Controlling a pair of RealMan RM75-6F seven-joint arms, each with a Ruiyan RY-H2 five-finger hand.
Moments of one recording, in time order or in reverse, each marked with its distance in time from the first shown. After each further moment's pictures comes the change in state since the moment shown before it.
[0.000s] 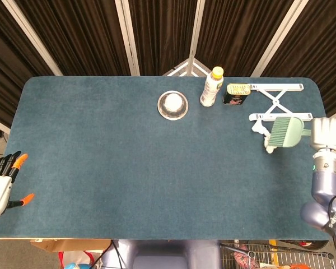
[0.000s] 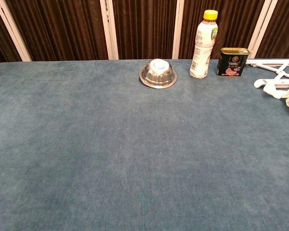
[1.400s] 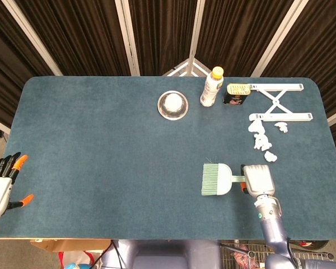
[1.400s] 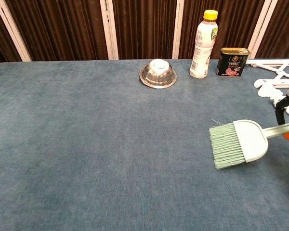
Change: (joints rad) left arm 0.005 -0.013 0.004 0.019 0.006 0.008 0.020; right arm -0.136 -0.245 -0.117 -0.375 -0.219 0.160 0.047
